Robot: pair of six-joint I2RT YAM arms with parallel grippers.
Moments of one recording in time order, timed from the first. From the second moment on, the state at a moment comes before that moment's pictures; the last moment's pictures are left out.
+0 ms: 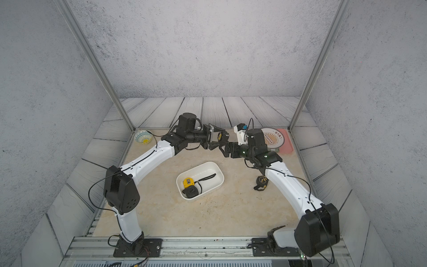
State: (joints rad) left arm -0.61 1.87 1.68 -0.19 0.65 -1.76; right arm 0.38 1.36 1.17 -0.34 -0.39 0.34
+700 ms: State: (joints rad) left arm -0.64 1.87 1.61 -0.03 0.64 -1.91; right arm 0.41 1.44 1.27 -0.30 -0.33 0.31
